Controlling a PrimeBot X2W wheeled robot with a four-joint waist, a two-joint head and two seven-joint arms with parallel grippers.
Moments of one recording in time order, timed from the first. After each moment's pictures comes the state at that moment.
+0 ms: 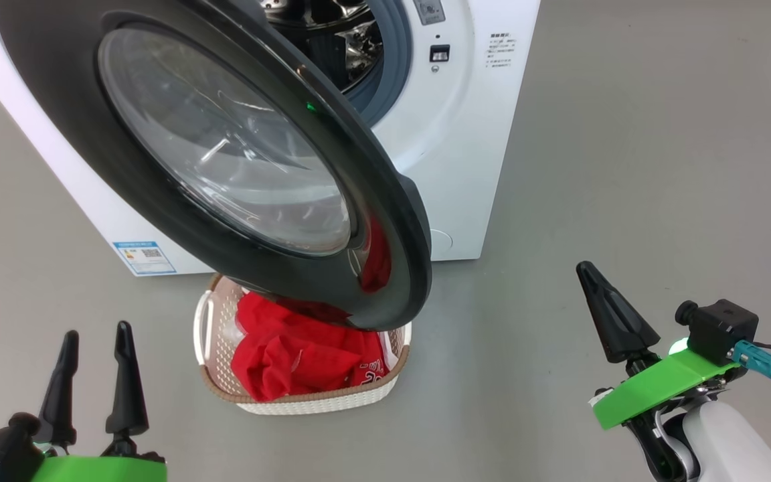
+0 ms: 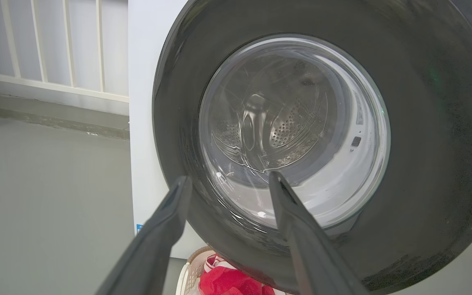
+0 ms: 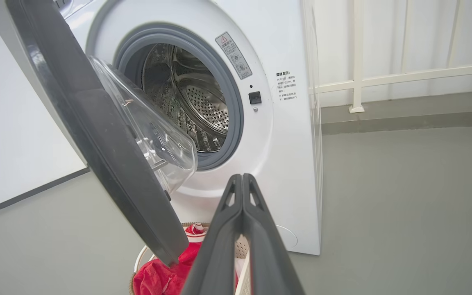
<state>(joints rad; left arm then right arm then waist) -0.04 0.08 0.03 0.08 -0.39 -0.10 -0.25 -0.27 -0.24 0.24 0.27 0.52 0.13 -0.25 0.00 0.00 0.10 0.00</state>
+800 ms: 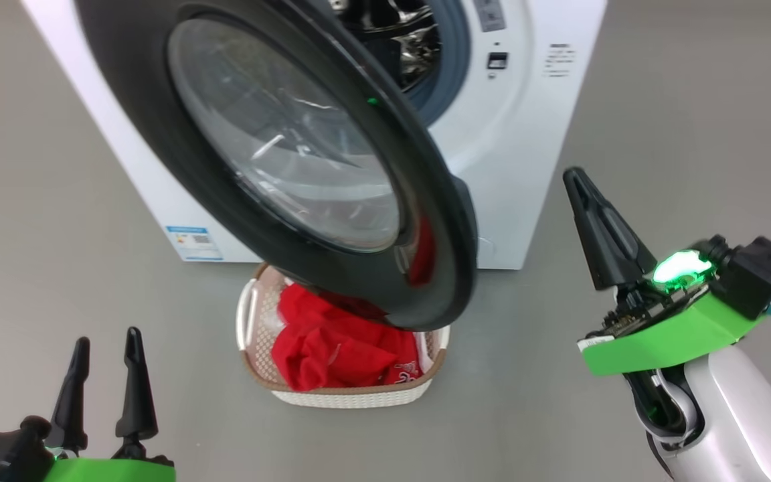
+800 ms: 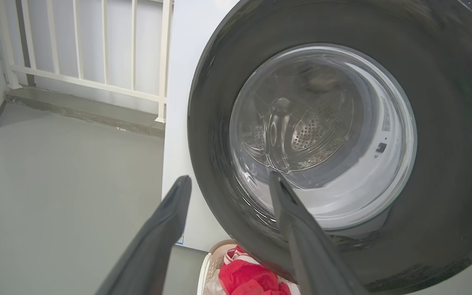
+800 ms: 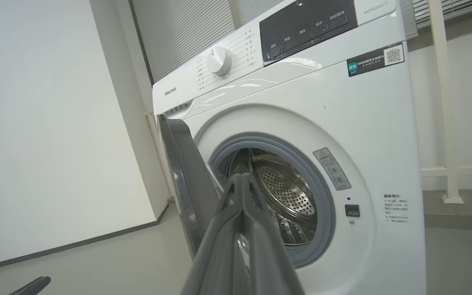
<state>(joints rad) -0.04 0.06 0.03 0.10 -0.39 -0.11 -0.25 -0.36 -0.25 0.29 0.01 0.61 0.13 -0.25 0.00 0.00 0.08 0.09</state>
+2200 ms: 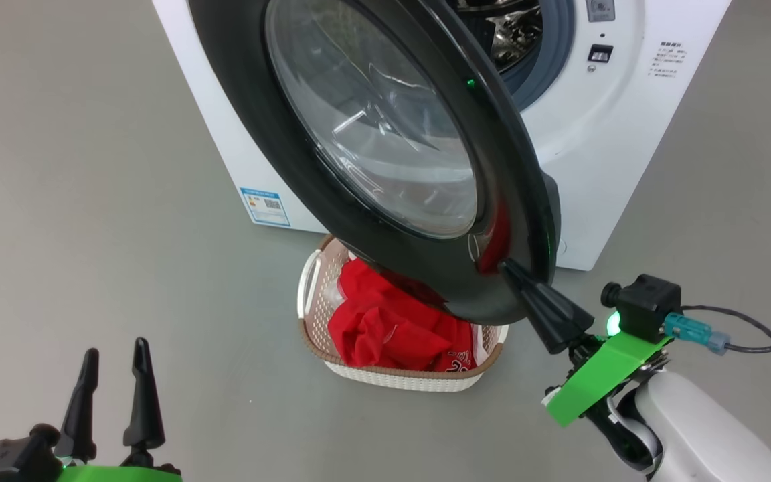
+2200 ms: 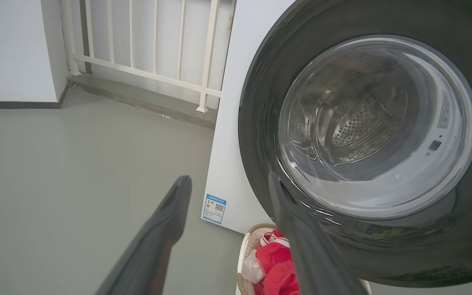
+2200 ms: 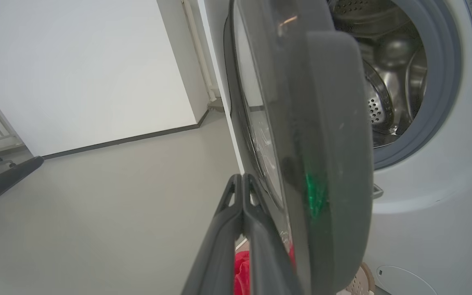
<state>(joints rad) -0.03 0.04 0.04 0.13 -0.39 -0.12 -0.25 -0.42 -0.34 0.57 0.28 0.63 0.13 -0.26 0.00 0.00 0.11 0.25</state>
